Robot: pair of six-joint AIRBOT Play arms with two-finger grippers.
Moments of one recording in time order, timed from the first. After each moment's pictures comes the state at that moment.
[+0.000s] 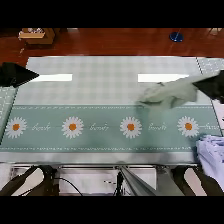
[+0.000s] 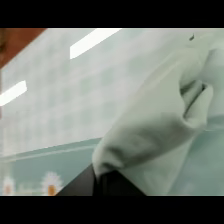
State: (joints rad) left arm 0.41 -1.04 1.17 0.65 -1.42 -1.14; right arm -0.57 -0.82 1.02 -0.73 1.43 1.46
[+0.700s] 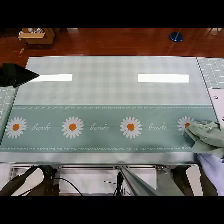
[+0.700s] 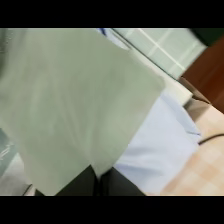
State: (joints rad) left arm 0.42 -1.04 1.17 0.65 -1.43 -1.10; right arm -1.06 -0.76 1.20 -1.72 1.84 1.48
